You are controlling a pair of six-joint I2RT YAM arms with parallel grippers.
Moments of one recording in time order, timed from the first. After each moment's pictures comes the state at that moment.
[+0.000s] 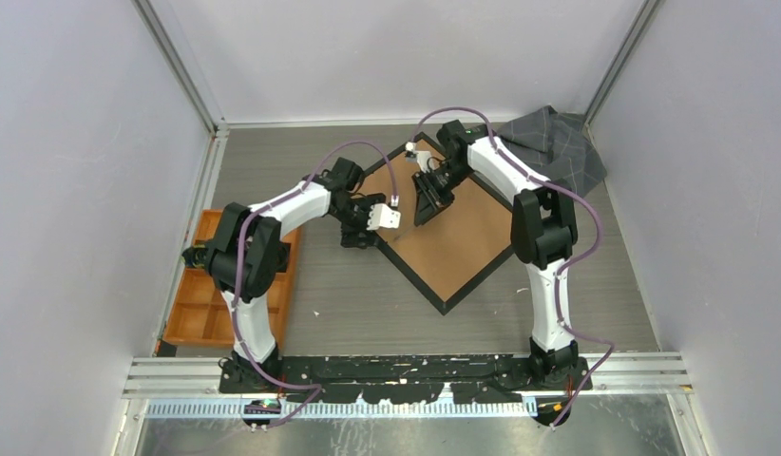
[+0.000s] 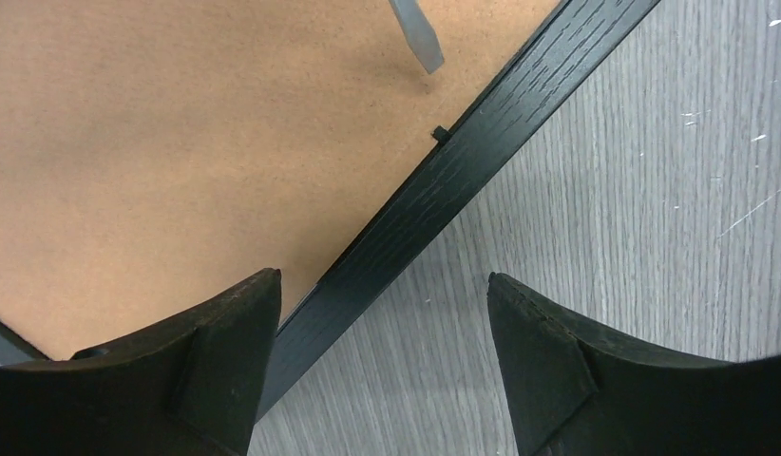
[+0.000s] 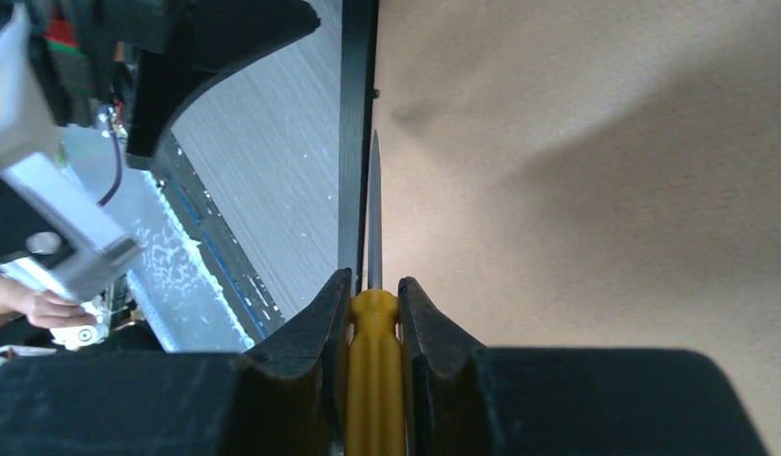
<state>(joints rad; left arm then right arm) -0.43 1.88 1.31 -0.63 0.51 1.27 0.38 2.19 1.91 -1.14 -0.75 -0.26</state>
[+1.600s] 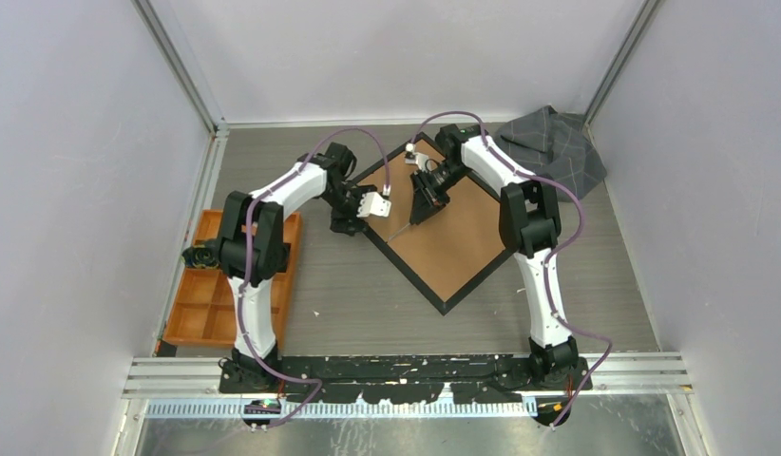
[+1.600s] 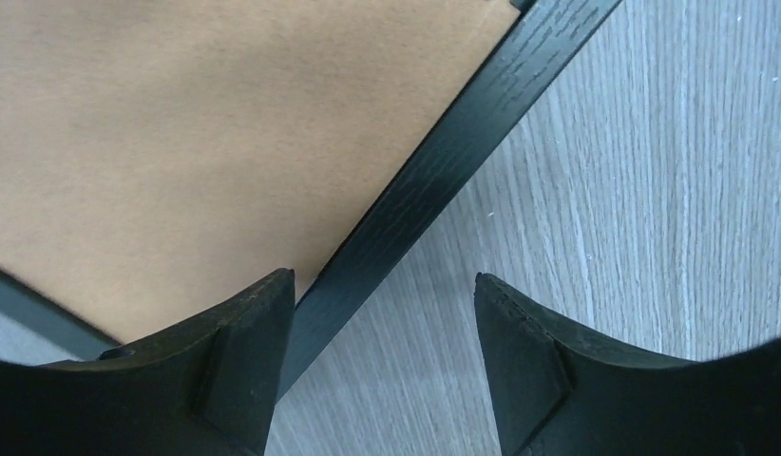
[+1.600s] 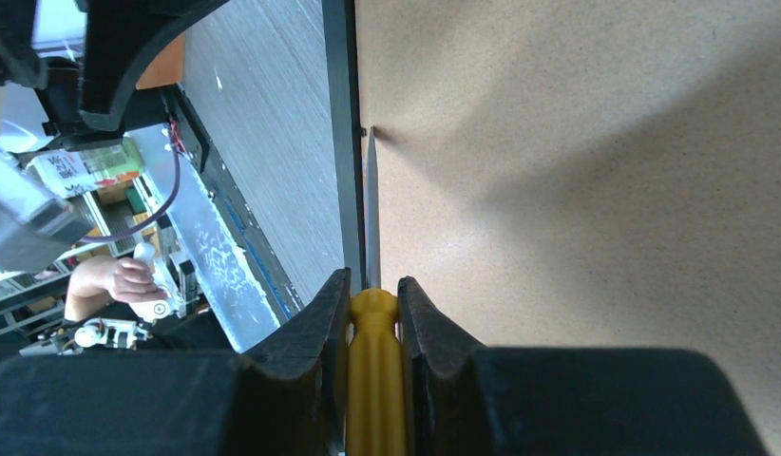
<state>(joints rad) -0.36 2.02 1.54 -0.85 0.47 1.41 0.36 2.38 2.07 -1.23 -0.86 -0.24</state>
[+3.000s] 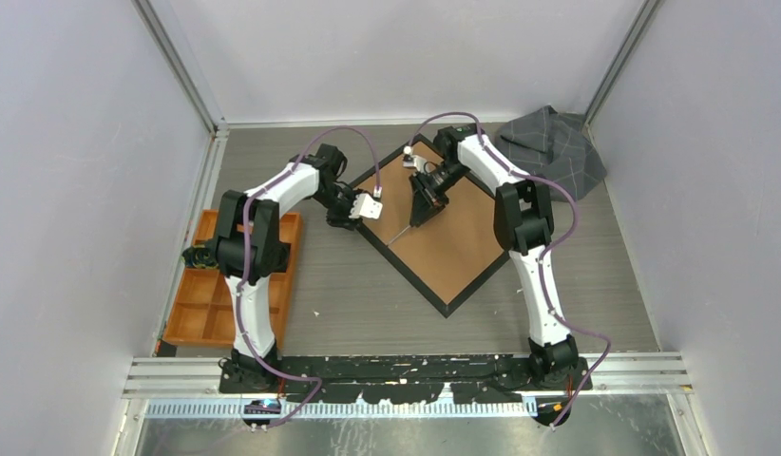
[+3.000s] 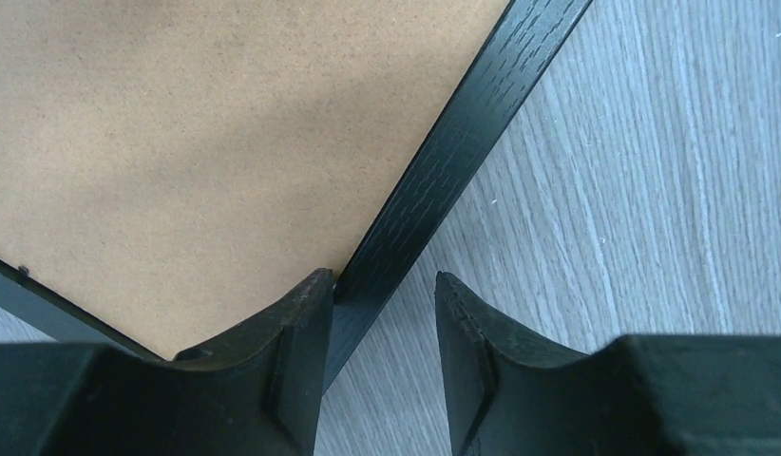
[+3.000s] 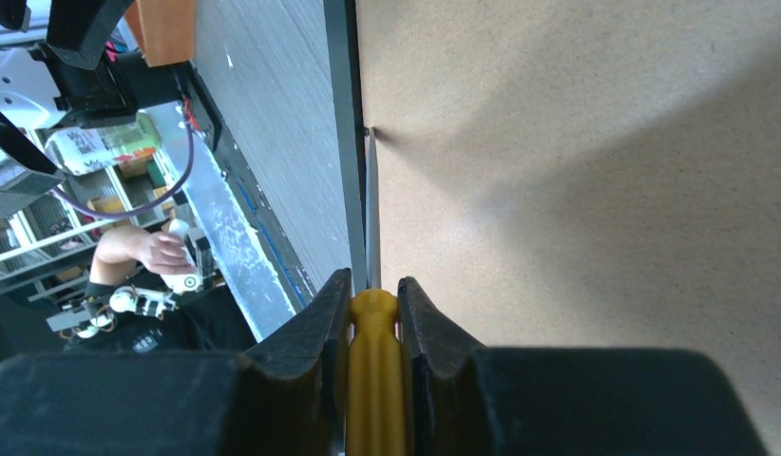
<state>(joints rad) -0.32 2.04 1.52 -0.85 0.58 1.56 0.36 2.45 2.17 -1.34 -0.89 -0.28</state>
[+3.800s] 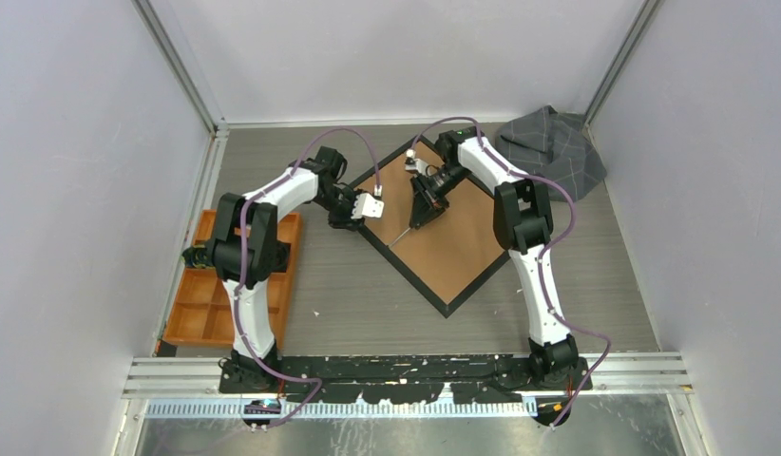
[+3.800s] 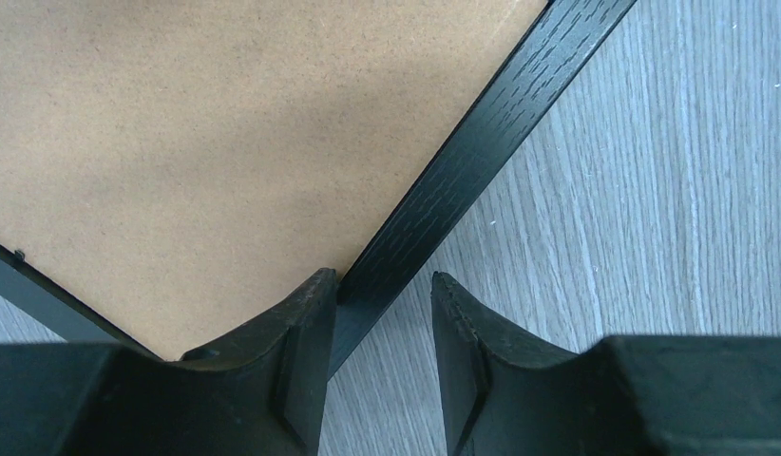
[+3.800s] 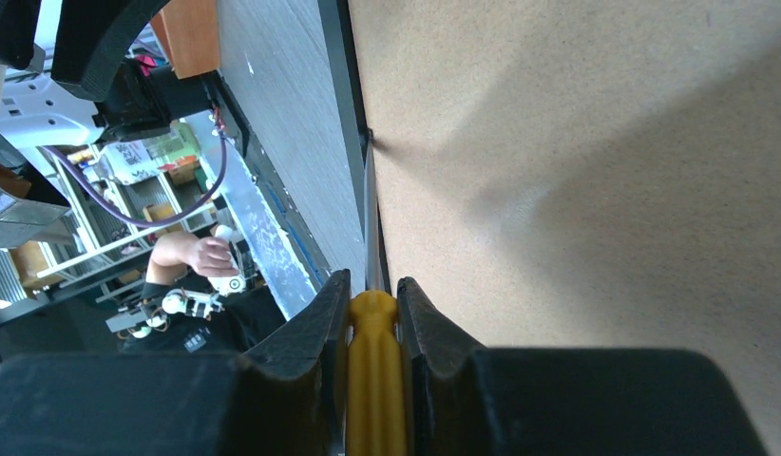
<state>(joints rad) -0.33 2.00 1.45 -0.76 0.59 1.46 0.36 2.48 2.16 -1.36 -0.93 -0.23</state>
